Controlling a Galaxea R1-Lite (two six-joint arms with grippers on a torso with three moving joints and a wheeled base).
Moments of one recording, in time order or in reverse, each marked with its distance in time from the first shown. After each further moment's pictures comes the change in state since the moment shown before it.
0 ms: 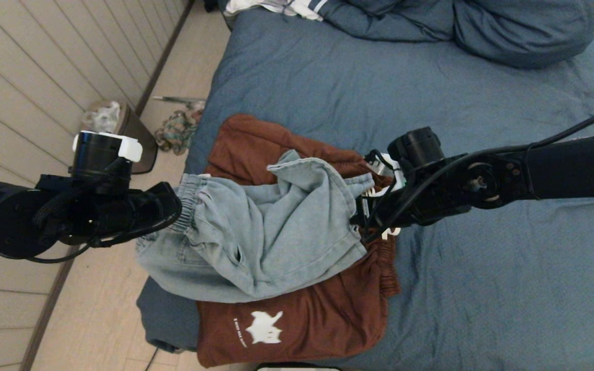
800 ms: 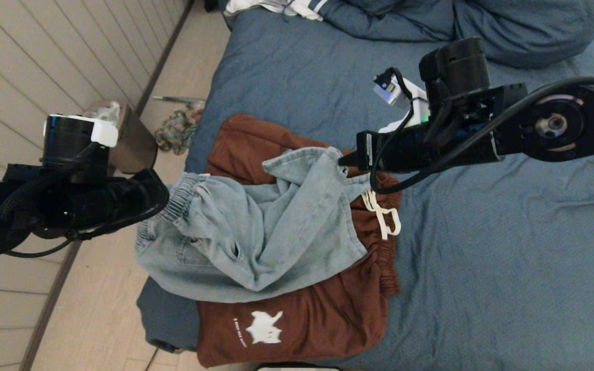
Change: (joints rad) left arm 0.026 -0.072 -0.009 0.007 0.001 -0.002; right arm 0.078 -0.131 -0.213 0.024 0.021 0.012
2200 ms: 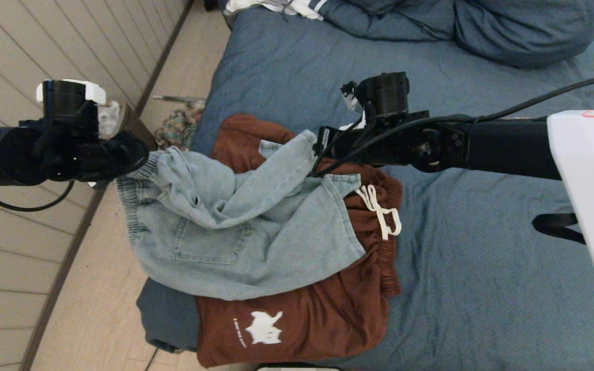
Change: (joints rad) left arm 0.198 0.222 -0.366 0.072 0.017 0.021; right arm -0.001 0.339 -0.301 -0.185 -0.133 0.127
